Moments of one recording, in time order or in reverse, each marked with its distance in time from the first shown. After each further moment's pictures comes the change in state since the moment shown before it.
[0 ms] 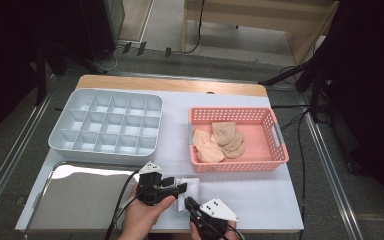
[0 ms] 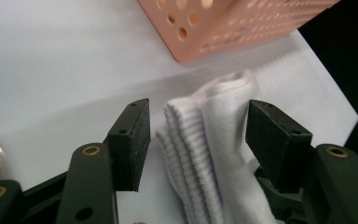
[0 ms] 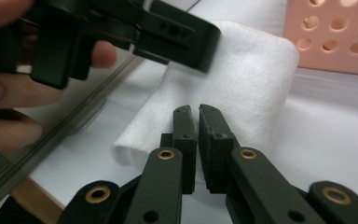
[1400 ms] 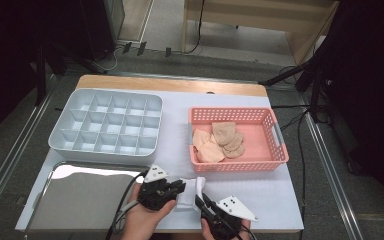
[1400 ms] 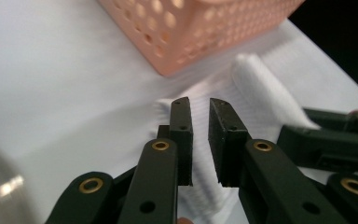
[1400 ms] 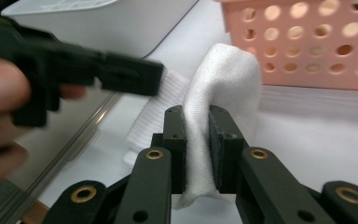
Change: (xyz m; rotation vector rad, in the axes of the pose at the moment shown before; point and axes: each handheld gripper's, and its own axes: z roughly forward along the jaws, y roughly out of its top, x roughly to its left) left arm -0.016 0.003 -0.021 -0.061 0.058 0.178; right arm -0.015 0.016 -0.024 -0.049 -0.031 0.099
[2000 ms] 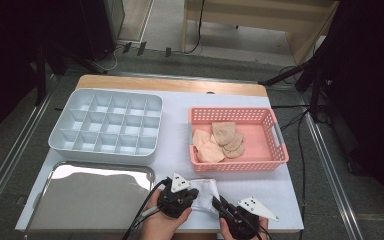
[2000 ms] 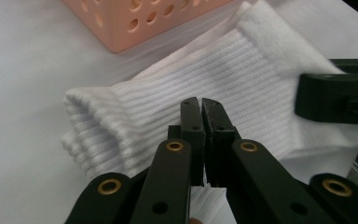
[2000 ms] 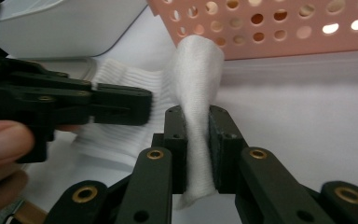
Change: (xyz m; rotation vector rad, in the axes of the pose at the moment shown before) left arm -0.040 -0.015 0.051 0.097 0.065 0.123; right arm -0.045 -0.008 -0.019 0.019 -0.018 0.106
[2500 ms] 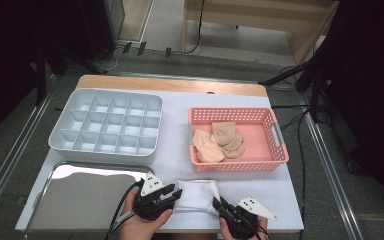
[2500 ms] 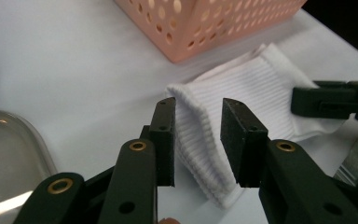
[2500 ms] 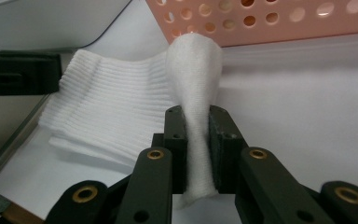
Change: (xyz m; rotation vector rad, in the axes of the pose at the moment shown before) left arm 0.028 -0.013 -0.057 -0.138 0.026 -0.049; right arm -0.006 -0.006 0.006 0.026 -0.024 0.011
